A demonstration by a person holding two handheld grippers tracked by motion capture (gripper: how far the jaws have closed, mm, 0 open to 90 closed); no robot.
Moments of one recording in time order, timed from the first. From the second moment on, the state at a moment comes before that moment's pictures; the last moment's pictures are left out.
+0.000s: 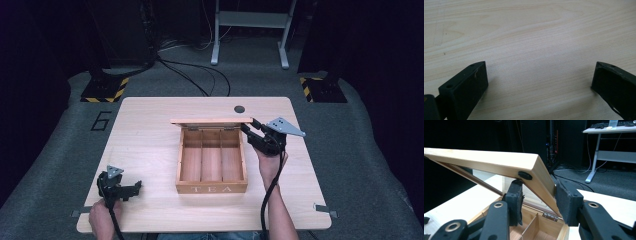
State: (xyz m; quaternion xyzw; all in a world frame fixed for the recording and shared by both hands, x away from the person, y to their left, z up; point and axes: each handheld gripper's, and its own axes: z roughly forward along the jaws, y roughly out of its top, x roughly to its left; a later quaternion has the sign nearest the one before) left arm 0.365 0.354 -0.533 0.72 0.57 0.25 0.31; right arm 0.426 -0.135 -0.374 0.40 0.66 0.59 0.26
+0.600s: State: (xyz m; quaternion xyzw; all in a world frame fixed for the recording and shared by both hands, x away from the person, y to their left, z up) left arm 0.365 0.354 -0.533 0.72 0.57 0.25 0.31; right arm 0.427 -0.135 -0.373 0.39 0.66 0.59 0.27
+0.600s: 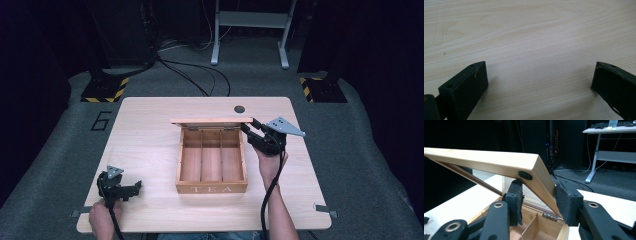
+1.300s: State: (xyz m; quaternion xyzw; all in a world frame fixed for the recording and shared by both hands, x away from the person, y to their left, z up) left arm 0.365 0.354 -0.533 0.72 0.57 0.25 0.31; right arm 0.426 -0.135 -0.373 0.40 0.65 0.59 0.27
